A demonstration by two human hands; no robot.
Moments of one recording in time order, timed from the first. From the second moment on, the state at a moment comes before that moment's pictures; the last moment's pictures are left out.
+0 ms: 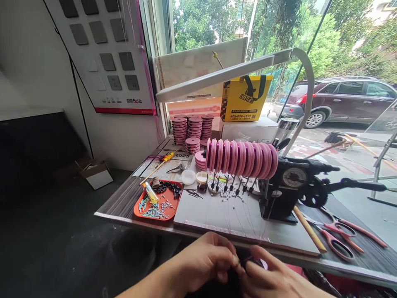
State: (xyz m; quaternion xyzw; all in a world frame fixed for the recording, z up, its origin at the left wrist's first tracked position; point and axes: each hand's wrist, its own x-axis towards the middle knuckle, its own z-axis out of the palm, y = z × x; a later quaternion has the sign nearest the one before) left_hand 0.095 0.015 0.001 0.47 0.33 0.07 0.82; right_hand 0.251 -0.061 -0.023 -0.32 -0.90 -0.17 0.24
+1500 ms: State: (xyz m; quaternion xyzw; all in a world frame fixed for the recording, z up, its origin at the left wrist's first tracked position) left_hand 0.084 0.003 -0.003 0.78 0.32 0.32 0.42; right_hand 0.233 -0.046 0.013 -0.41 -0.81 0.10 0.42
